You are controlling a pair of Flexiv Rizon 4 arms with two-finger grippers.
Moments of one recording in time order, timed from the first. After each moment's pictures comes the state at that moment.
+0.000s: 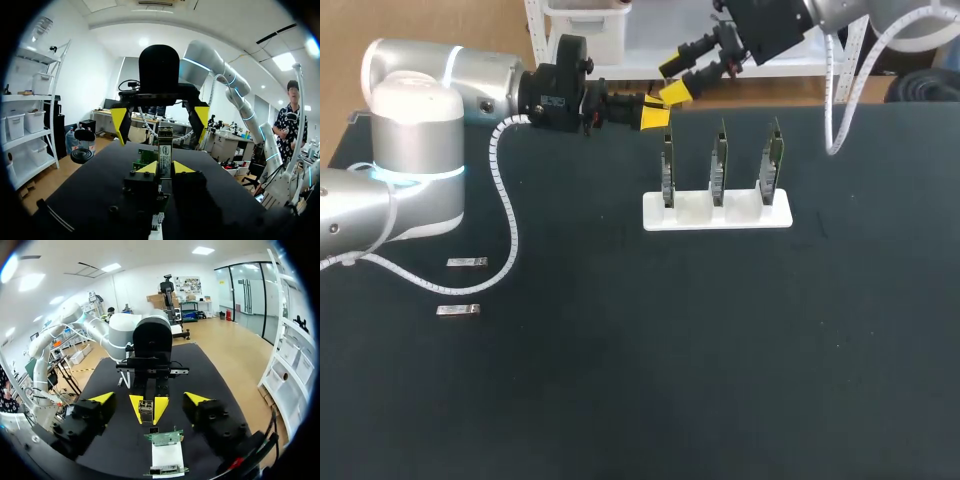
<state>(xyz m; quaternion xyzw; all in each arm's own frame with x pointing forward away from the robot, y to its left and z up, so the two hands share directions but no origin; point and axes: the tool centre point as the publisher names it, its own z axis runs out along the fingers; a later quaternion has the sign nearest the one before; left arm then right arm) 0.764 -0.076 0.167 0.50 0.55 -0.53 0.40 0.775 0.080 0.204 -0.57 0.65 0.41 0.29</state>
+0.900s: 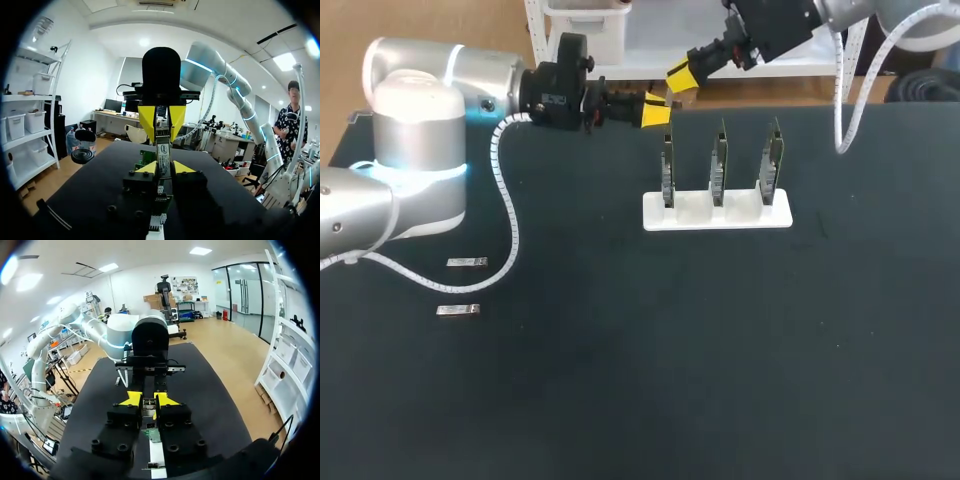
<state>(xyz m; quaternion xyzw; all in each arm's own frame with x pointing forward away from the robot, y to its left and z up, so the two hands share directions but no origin) 0.766 -0.077 0.168 0.50 0.55 -0.53 0.40 0.780 0.069 0.206 -0.56 0.66 0.40 0.30</state>
